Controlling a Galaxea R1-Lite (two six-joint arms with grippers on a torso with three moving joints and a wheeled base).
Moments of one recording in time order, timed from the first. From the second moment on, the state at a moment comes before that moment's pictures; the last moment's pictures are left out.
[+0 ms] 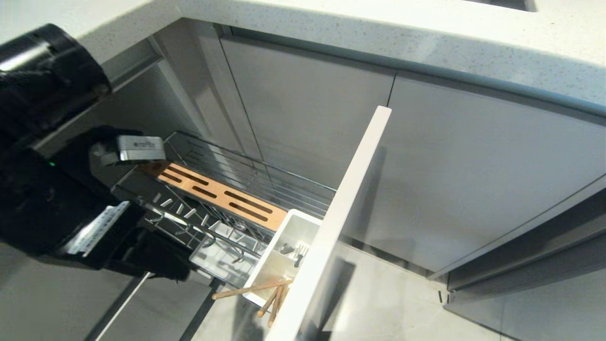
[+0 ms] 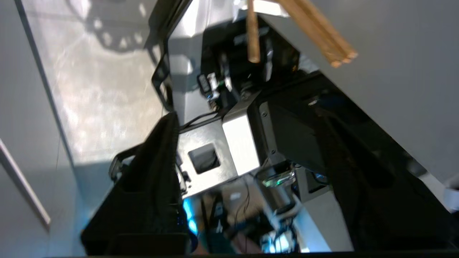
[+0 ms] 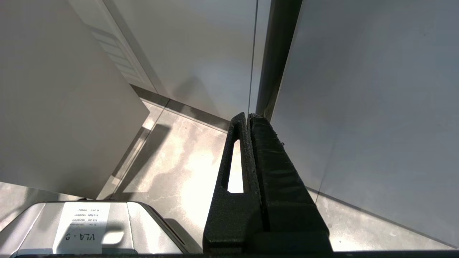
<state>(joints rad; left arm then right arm) -0.57 1.52 -1.73 1.39 -0.12 -0.29 0.01 0.00 0.00 0.00 0.00 0.02</state>
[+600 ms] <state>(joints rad) -0.57 1.74 -1.65 1.38 -0.08 -0.25 0.01 0.00 0.00 0.00 0.00 0.02</state>
